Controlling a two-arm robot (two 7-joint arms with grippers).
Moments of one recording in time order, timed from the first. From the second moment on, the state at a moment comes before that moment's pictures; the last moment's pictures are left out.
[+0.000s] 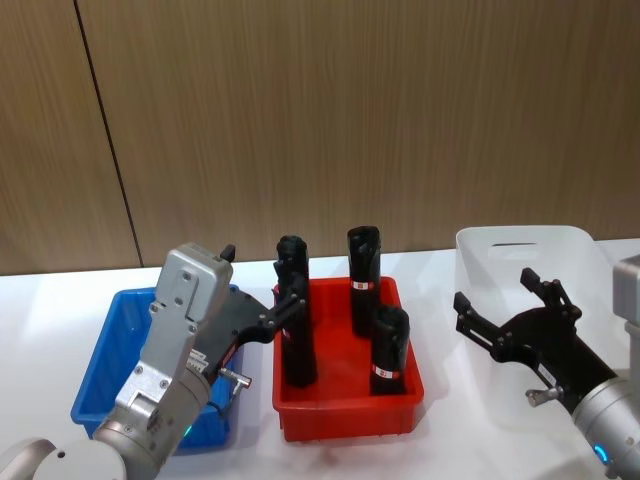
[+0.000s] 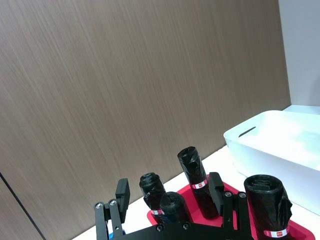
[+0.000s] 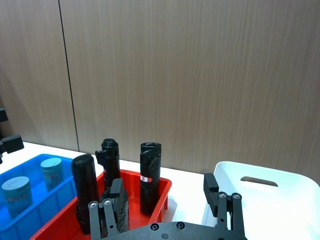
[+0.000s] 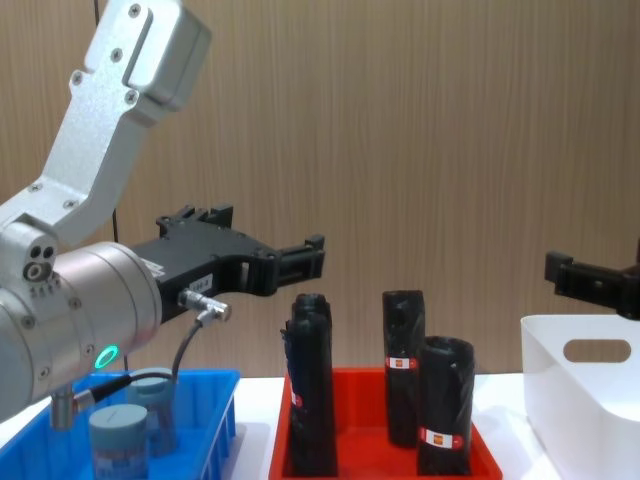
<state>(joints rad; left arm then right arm) -0.24 0.38 0.45 -1.63 -0.20 0.01 -0.01 -0.01 0.34 -0.23 -1.77 0.29 0.03 0.07</state>
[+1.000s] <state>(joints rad) -0.21 0.43 0.42 -1.64 -0.27 0.05 -0.02 -0.01 0.34 -0.23 -1.77 0.29 0.03 0.07</state>
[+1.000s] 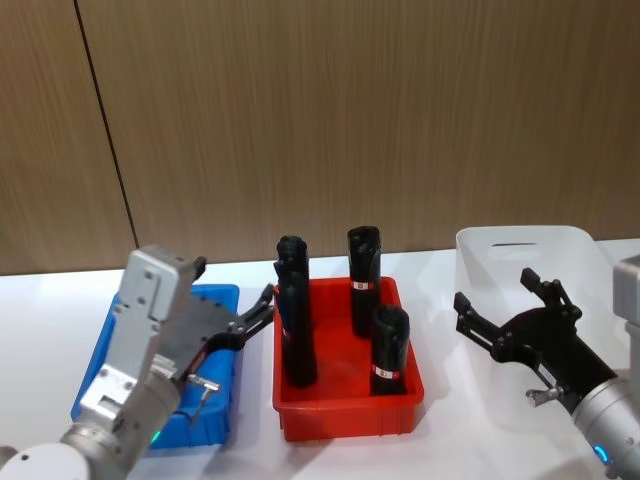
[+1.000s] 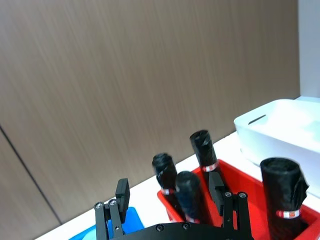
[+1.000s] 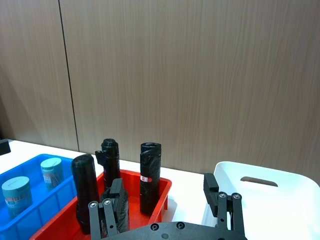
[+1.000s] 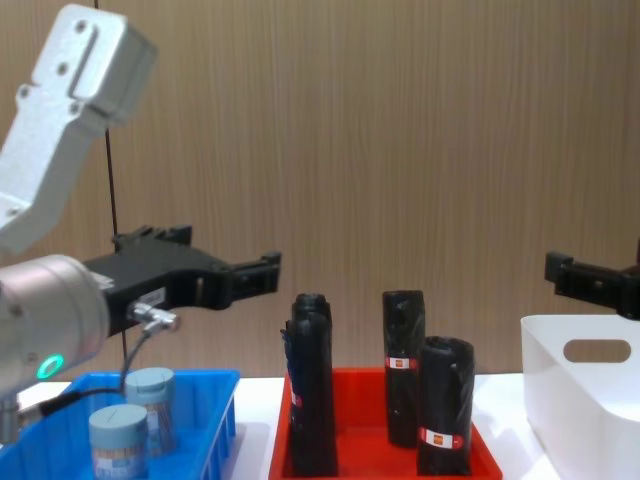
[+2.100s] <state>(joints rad) -0.21 0.50 0.31 -1.58 -0.49 0.27 0.03 -0.01 0.34 -0.23 -1.77 0.29 0.03 0.07</state>
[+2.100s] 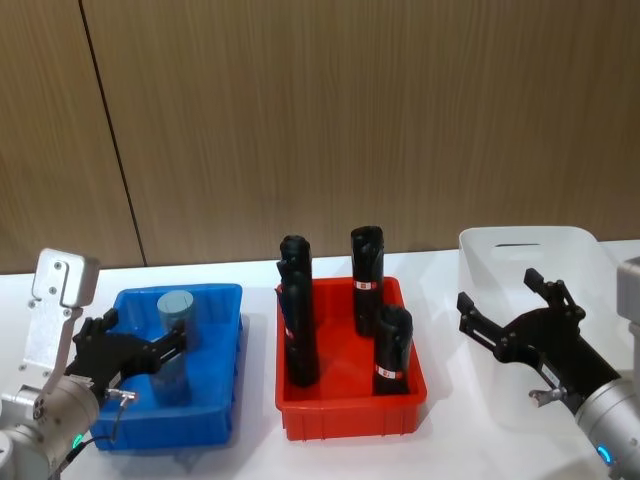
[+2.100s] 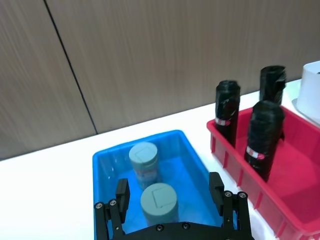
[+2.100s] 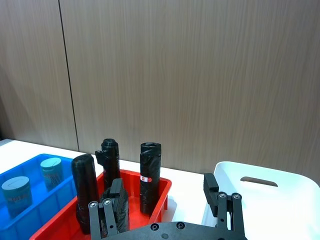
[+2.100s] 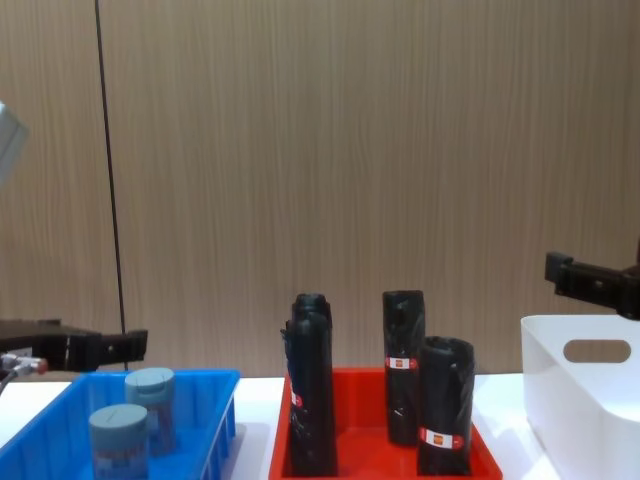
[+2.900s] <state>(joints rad) -0.32 0.44 0.30 -1.37 -0.52 0.41 -0.05 -0.01 0.34 -0.23 -1.77 0.29 0.03 0.07</state>
